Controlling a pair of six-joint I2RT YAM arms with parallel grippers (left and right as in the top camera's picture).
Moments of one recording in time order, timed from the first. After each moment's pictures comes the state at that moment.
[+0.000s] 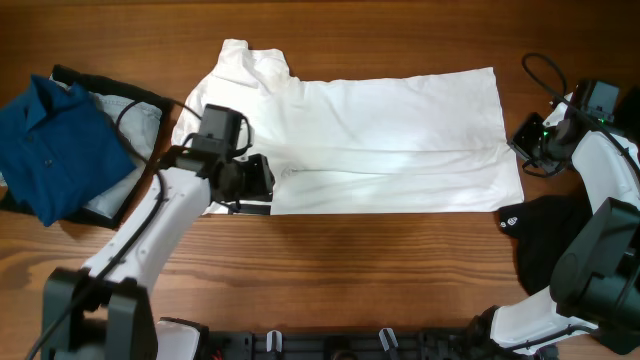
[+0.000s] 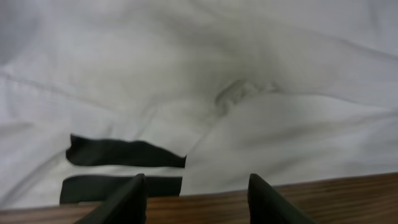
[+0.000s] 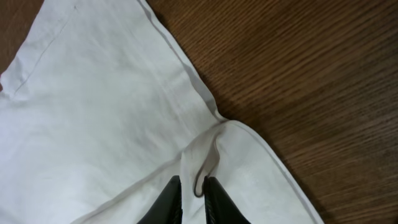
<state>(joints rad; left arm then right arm) -0.26 1.53 0.95 -0.67 0.20 -0.41 -0.38 1.76 1.15 -0.61 -0.25 0.33</state>
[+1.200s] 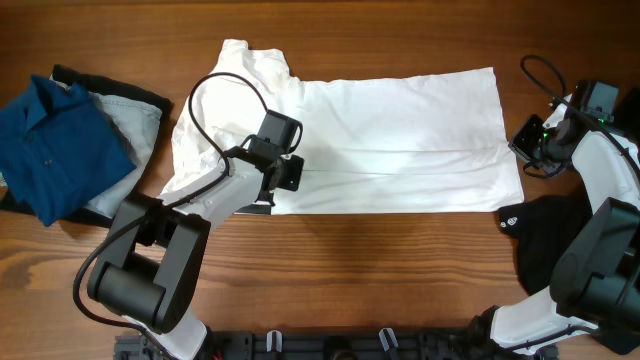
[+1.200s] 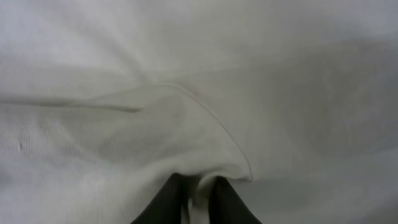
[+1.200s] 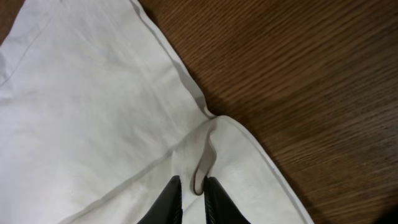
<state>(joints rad) -0.44 1.80 0.95 -0.31 -0.04 -0.15 -0.38 1.76 1.15 -0.62 -0.22 0.31</state>
